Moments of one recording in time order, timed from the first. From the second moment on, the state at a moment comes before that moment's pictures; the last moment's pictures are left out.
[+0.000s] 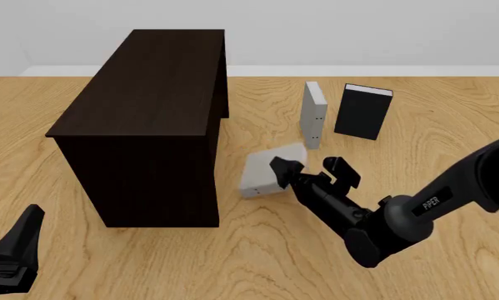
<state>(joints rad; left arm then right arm) -0.03 0.00 0.00 0.00 0.00 0.52 1.98 -0.59 -1.09 0.88</state>
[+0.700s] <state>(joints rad) -0.03 0.00 0.00 0.00 0.00 0.48 1.95 -0.62 -0.86 0.77</state>
